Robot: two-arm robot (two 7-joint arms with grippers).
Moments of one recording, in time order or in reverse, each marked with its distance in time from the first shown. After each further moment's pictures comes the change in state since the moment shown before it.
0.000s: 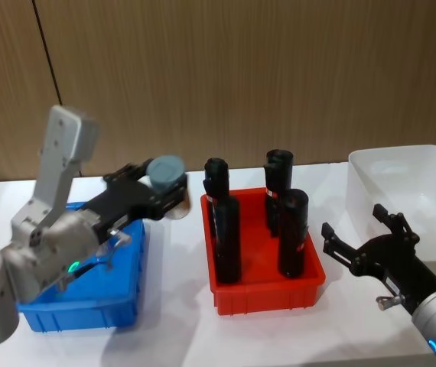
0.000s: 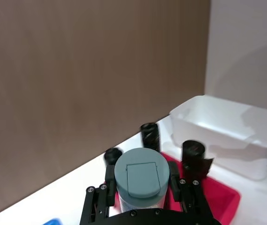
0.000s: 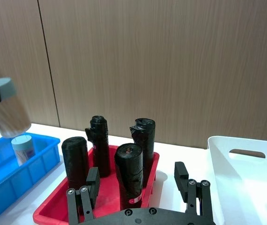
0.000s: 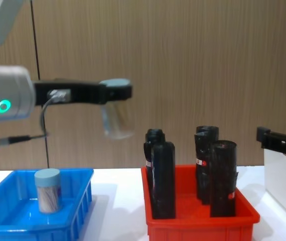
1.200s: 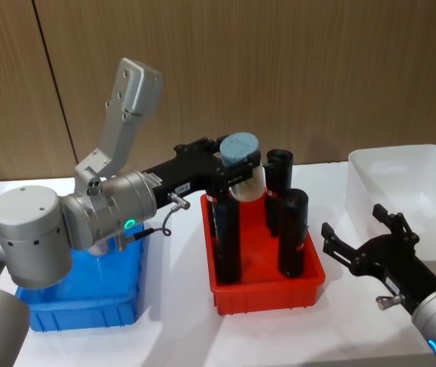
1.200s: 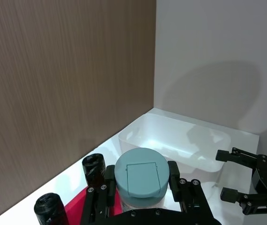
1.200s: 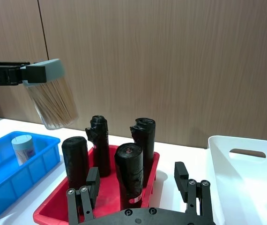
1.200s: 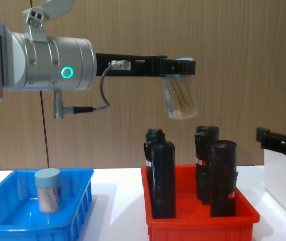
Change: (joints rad) left arm -0.194 -0.135 0.059 0.153 -0.006 0.080 -0.203; right arm 0.000 0.000 0.000 0.000 0.000 0.000 0.001
